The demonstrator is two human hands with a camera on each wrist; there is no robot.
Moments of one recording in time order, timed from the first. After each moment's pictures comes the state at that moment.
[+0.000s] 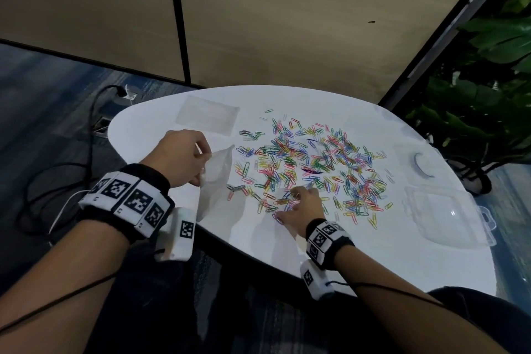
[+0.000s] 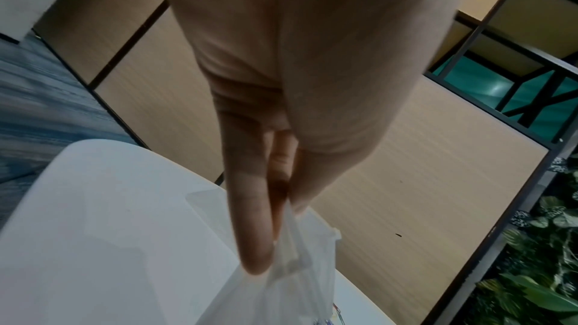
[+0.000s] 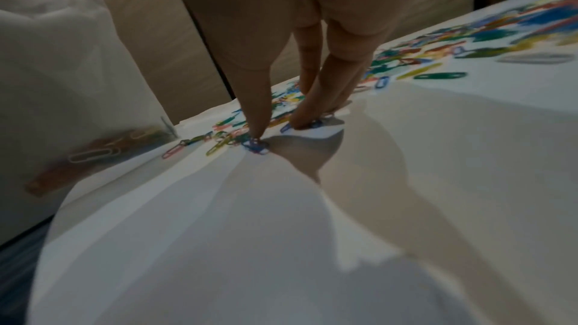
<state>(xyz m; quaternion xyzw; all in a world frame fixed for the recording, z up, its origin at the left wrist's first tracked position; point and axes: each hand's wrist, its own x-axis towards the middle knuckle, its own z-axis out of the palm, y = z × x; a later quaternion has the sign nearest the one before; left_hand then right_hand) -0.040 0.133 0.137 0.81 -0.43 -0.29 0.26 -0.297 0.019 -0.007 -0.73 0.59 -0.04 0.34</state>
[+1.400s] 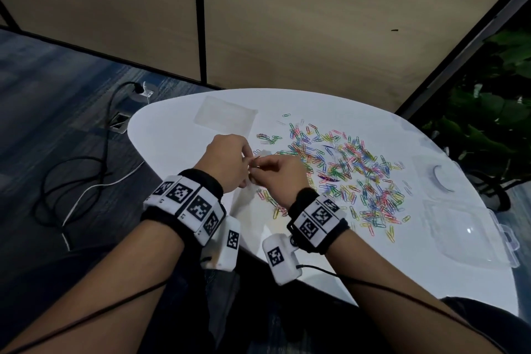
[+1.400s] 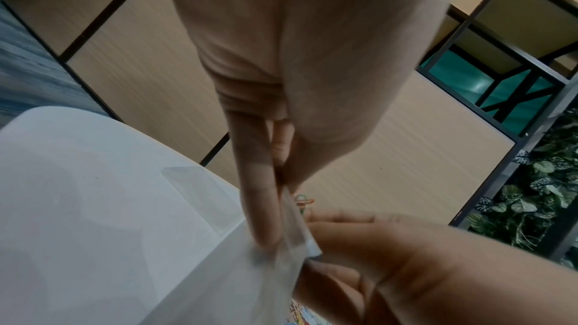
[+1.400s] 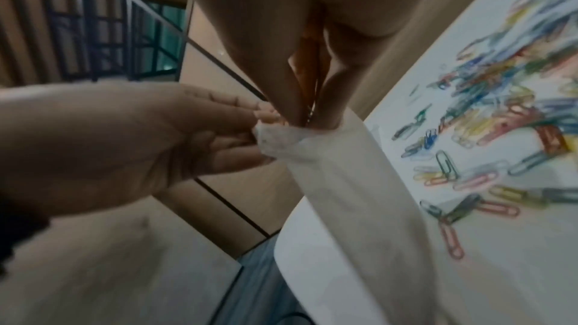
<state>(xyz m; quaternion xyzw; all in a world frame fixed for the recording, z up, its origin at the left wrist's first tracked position) -0.066 0.115 0.129 0.79 -0.44 -0.29 0.30 -0.190 0.044 0.081 -0.70 0.44 -0.23 0.51</state>
